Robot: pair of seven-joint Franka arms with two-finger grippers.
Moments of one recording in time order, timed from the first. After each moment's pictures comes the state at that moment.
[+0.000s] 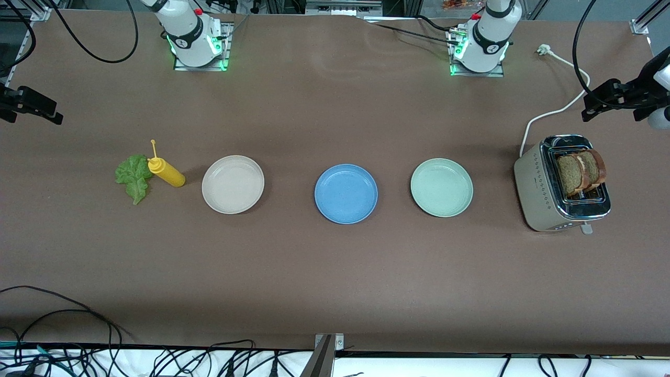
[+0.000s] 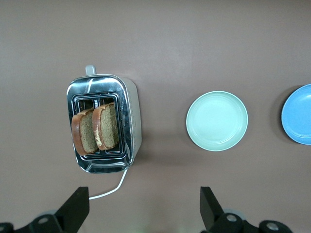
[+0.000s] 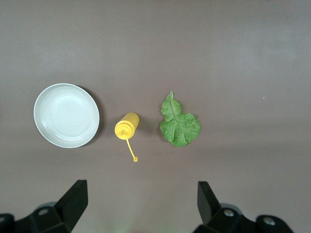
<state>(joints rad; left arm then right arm) -0.11 0.05 0.09 -1.41 0.04 1.40 -0.03 -0.02 -0.01 -0.10 -1.61 -0.01 1.56 -0.08</state>
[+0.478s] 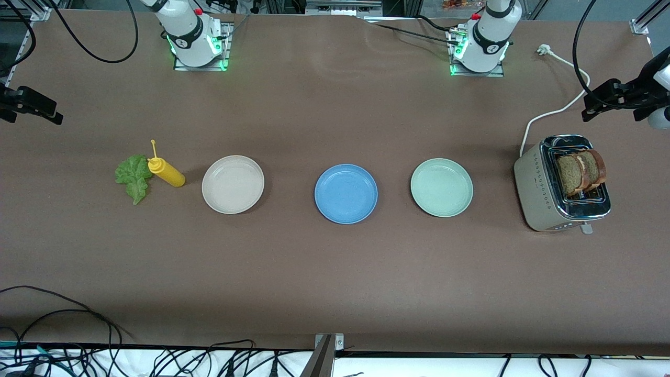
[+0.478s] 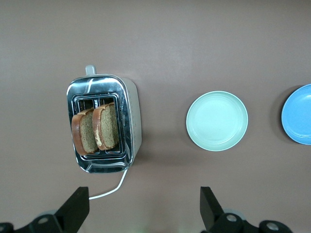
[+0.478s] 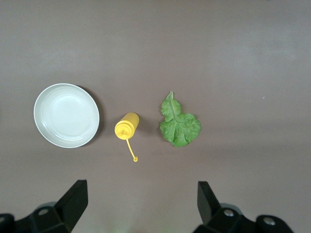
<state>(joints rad) -0.11 0.05 0.09 -1.41 0.04 1.40 -0.03 -0.02 -0.01 -0.10 -1.61 -0.01 1.56 -0.08</state>
